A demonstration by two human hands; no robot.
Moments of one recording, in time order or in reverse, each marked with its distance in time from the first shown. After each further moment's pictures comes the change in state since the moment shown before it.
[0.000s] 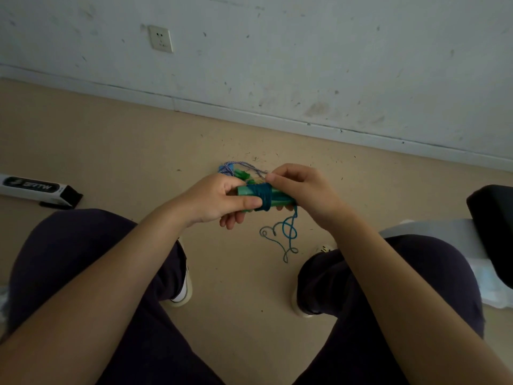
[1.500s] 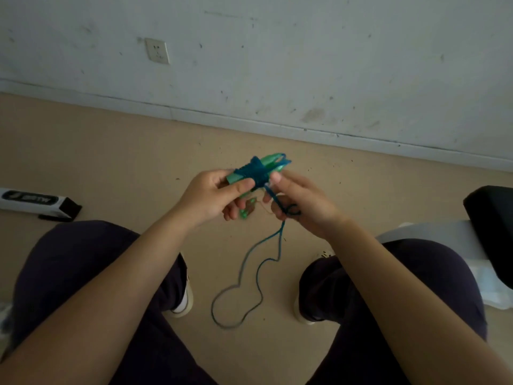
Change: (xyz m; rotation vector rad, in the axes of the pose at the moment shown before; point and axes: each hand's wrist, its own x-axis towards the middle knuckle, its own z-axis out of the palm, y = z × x) left_hand 0.011 -0.001 0.005 -0.230 0.329 0.060; right_hand 0.000 0.005 0.003 0.296 -0.101 -0.009
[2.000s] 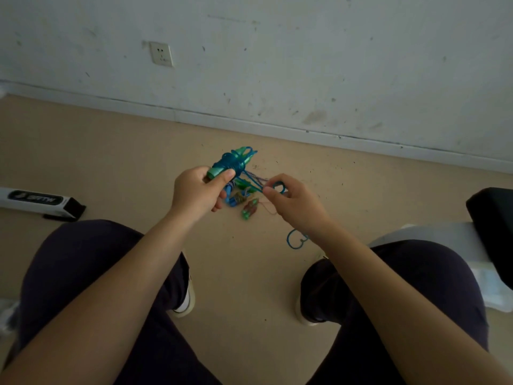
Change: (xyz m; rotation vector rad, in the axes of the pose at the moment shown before) left_hand 0.010 -0.015 -0.012 0.201 0.389 -0.084; right_hand 0.003 0.007 0.013 -0.535 0.228 0.039
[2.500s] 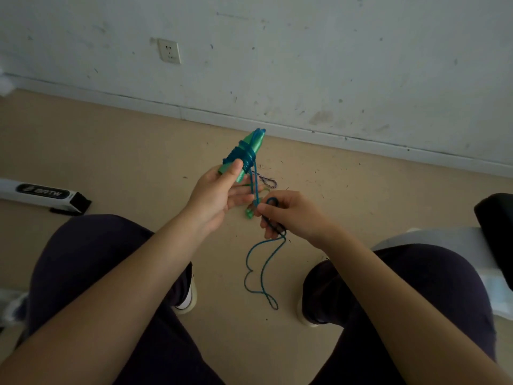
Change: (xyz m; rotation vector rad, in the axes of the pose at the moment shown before) left_hand -0.015 0.015 0.012 -0.719 -0.260 -0.176; right_hand -0.004 0.005 0.008 0.189 -0.299 0.046
